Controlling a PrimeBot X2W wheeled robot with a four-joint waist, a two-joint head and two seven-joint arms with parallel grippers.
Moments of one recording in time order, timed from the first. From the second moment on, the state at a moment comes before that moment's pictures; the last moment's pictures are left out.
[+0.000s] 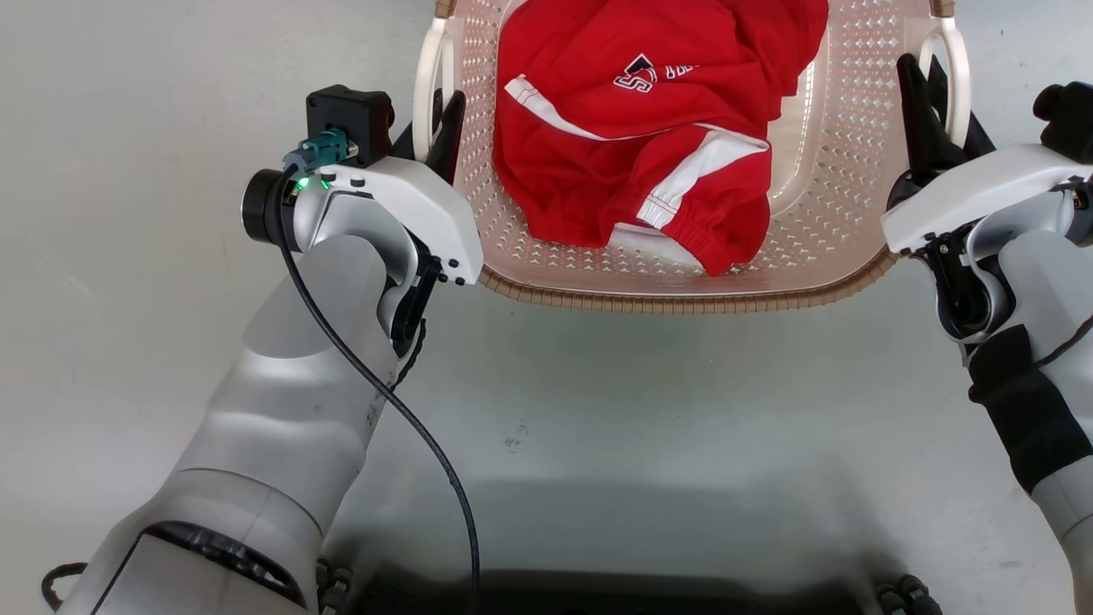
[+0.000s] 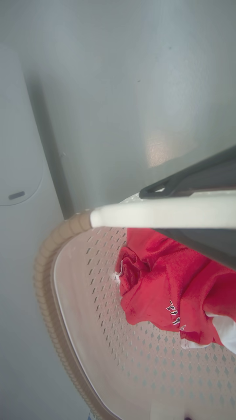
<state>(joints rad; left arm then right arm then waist) -1.09 0.00 -0.61 1.14 -0.63 -0.12 -0.26 -0.86 -0.07 0.48 0.77 0.80 0.13 -0.26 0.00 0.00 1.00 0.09</state>
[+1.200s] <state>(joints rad) -0.97 -0.01 -0.68 1.27 -0.74 -0.12 -0.21 -0.92 -0.01 0.77 1.09 0.94 0.13 -0.17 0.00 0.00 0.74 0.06</state>
